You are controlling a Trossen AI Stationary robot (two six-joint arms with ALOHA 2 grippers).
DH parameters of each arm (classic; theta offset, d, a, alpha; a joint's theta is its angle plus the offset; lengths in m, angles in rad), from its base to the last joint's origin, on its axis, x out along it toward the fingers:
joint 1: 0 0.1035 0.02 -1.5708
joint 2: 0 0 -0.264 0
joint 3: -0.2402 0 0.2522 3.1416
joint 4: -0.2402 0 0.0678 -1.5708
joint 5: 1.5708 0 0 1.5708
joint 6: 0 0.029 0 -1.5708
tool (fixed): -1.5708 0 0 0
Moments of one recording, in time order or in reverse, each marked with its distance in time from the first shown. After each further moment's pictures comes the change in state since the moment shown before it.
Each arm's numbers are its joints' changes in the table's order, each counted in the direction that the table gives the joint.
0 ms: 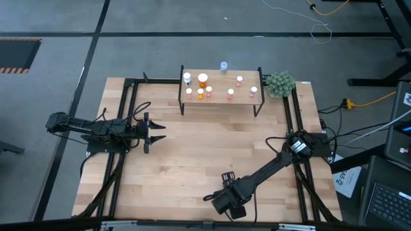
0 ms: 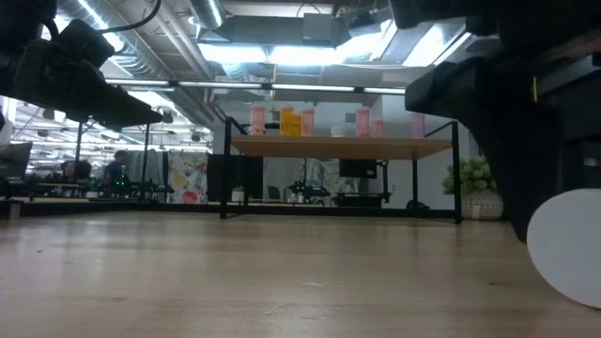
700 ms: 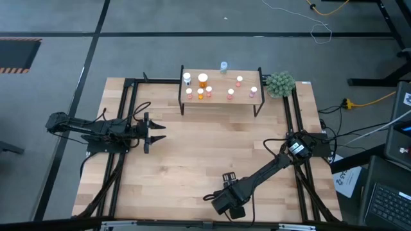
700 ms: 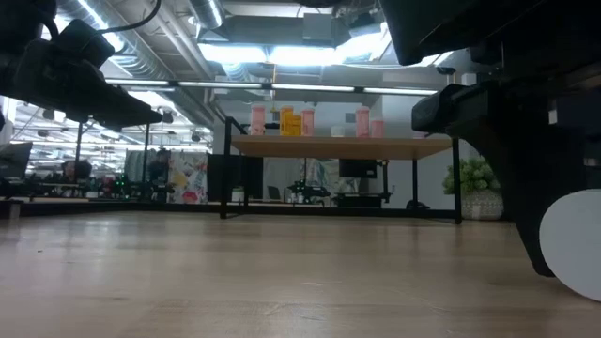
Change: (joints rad) left arm 0.000 0.000 0.000 0.000 0.000 0.000; right arm 0.000 0.034 0.000 -0.001 0.000 0.037
